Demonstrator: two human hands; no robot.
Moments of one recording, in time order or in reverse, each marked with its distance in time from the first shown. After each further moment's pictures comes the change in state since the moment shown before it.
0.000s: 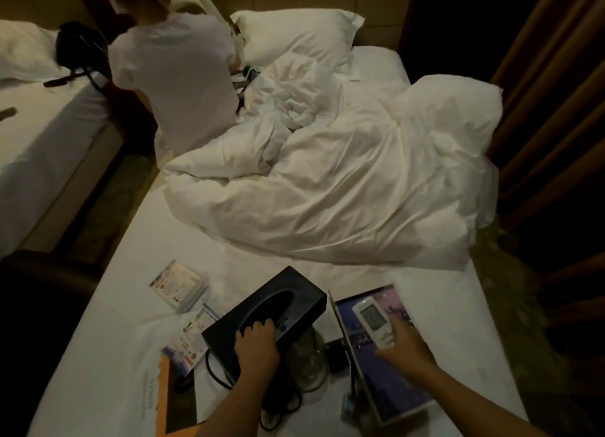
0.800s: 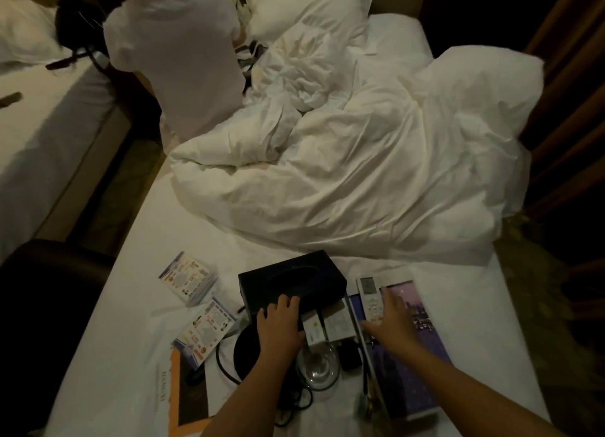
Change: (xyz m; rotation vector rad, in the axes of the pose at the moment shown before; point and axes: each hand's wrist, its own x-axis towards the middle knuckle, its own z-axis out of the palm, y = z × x) left_hand 0.035 0.022 -0.012 -0.003 0.056 0.118; right_hand 0.058 -0.038 0.024 -0.090 0.022 -0.026
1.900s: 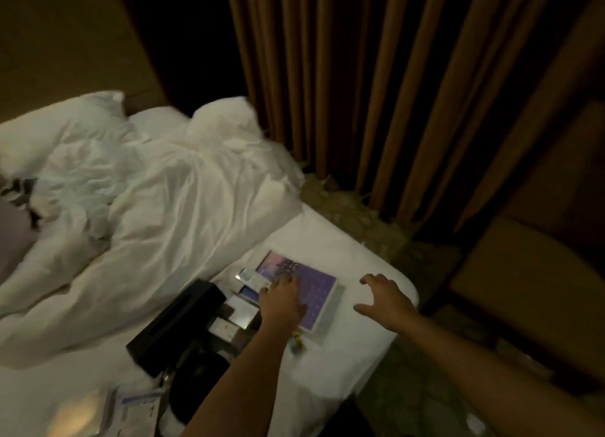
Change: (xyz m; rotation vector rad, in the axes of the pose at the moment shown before) left_hand -0.164 0.124 -0.002 0.289 0.052 0.798; right_hand -0.302 0.114 0.010 0.115 0.480 0.320
